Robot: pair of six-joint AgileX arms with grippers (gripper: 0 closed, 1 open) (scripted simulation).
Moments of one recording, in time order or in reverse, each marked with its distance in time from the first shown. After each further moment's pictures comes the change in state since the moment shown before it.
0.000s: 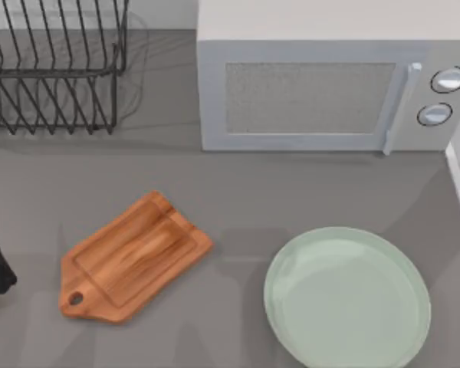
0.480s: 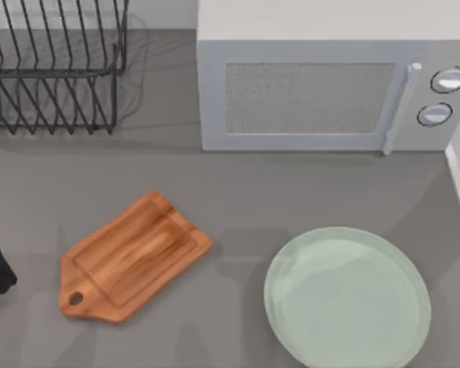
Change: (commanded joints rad) left arm 0.000 0.000 0.000 0.000 0.000 0.000; right arm -0.001 0.045 -0.034 0.060 0.000 0.001
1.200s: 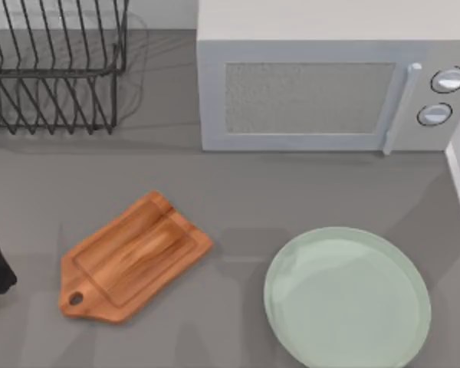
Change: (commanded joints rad) left arm 0.000 0.000 0.000 0.000 0.000 0.000; right arm 0.000 0.000 0.000 0.000 0.000 0.000
